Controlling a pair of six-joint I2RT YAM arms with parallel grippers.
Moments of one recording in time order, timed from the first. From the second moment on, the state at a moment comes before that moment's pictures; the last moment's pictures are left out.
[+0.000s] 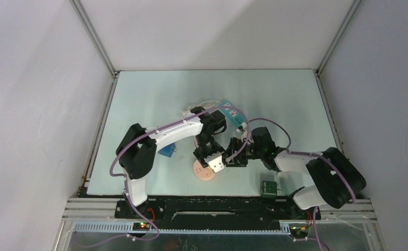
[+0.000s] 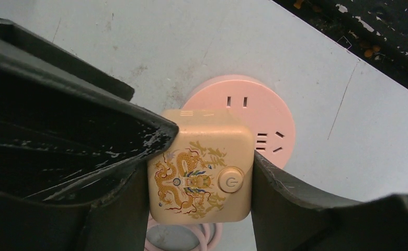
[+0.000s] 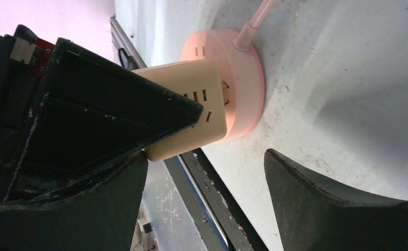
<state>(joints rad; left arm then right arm) -0.86 1.87 1.46 -1.25 0.51 1.81 0.57 1.41 0.43 0.34 -0.71 0.85</state>
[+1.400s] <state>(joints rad) -0.81 1.88 1.45 -1.26 0.46 1.77 0.77 1.57 0.32 0.88 -0.38 1.20</state>
